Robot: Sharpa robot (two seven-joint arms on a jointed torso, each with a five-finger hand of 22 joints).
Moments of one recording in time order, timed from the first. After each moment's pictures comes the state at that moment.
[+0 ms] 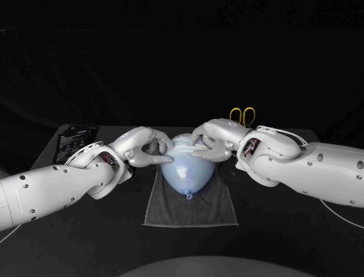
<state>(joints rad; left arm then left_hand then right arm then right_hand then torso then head) 1.10 -0.85 -0.09 1.49 -1.22 -0.50 0.34 1.55 -0.19 0.12 0.28 0.05 0.84 0.14 0.47 0.27 0.86 0.08 0.93 0.46 1.16 0.02 1.34 0.93 0.17 0.86 0.13 1.02 0.57 1.26 -0.75 -0.17 1.61 -1.48 -0.37 -0.07 1.25 -0.20 0.52 0.06 0.05 0.86 0.15 0.41 0.24 1.42 0.07 1.41 1.31 1.46 -0.01 1.56 1.31 0.07 1.45 0.09 1.14 1.31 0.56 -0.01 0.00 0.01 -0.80</state>
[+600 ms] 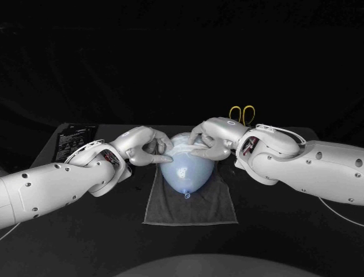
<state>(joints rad) 1.10 -0.83 -0.09 1.47 -1.26 -0.47 0.29 1.55 -0.18 0.08 0.29 0.05 0.84 0.14 0.44 0.24 0.87 0.08 0.92 0.46 1.18 0.03 1.36 0.96 0.17 0.87 0.13 1.03 0.57 1.26 -0.74 -0.17 1.61 -1.48 -0.37 -0.08 1.25 -0.20 0.51 0.07 0.05 0.86 0.15 0.41 0.24 1.42 0.07 1.41 1.31 1.46 -0.01 1.57 1.31 0.07 1.45 0.09 1.14 1.31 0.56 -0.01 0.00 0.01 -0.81</state>
